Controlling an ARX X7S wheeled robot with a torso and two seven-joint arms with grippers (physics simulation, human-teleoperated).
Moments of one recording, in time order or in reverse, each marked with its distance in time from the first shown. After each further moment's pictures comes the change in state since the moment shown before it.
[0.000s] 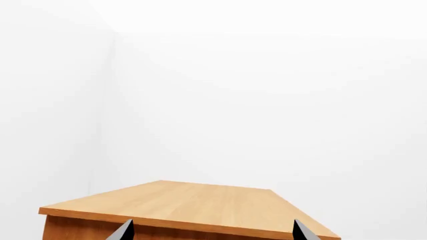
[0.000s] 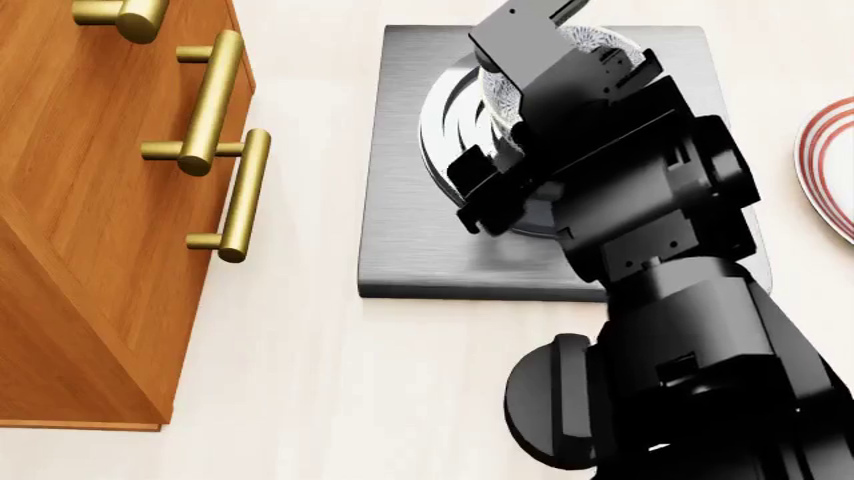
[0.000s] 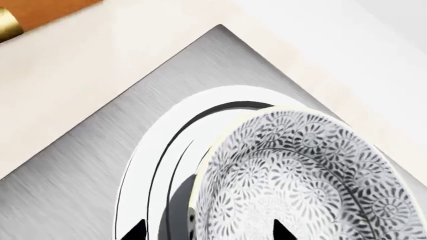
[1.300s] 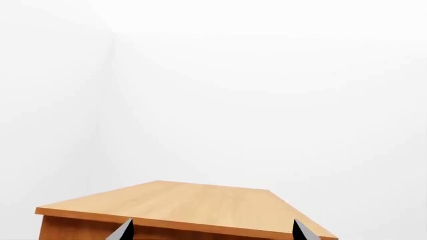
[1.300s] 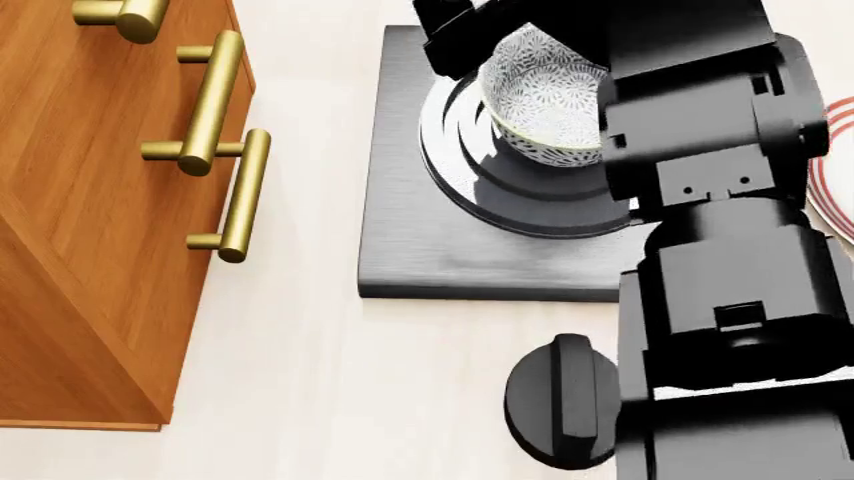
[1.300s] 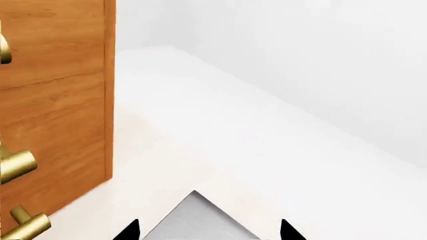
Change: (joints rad) left arm -0.018 0.011 0.011 0.003 0.000 -0.011 0.010; right arm 0.104 0.022 0.275 0.000 0.028 -0.285 -0.017
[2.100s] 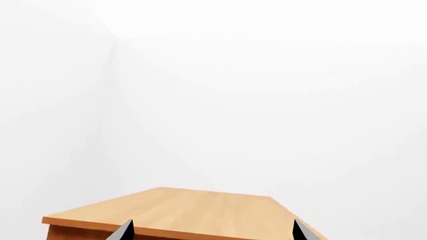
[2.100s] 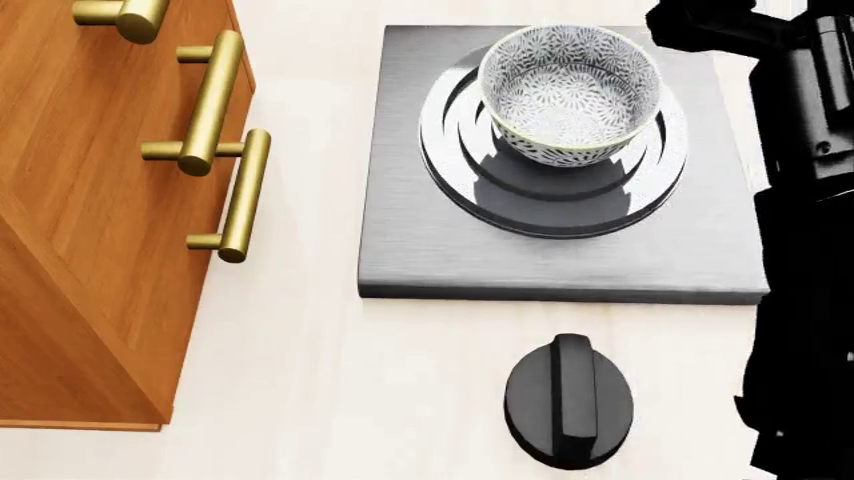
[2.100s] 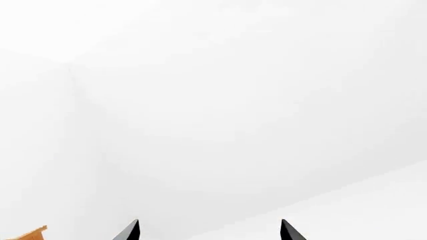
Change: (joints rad) left arm 0.045 0.000 -0.062 0.020 -0.013 0.009 0.002; right arm -0.615 0.099 0.674 -0.931 0.465 0.115 0.238
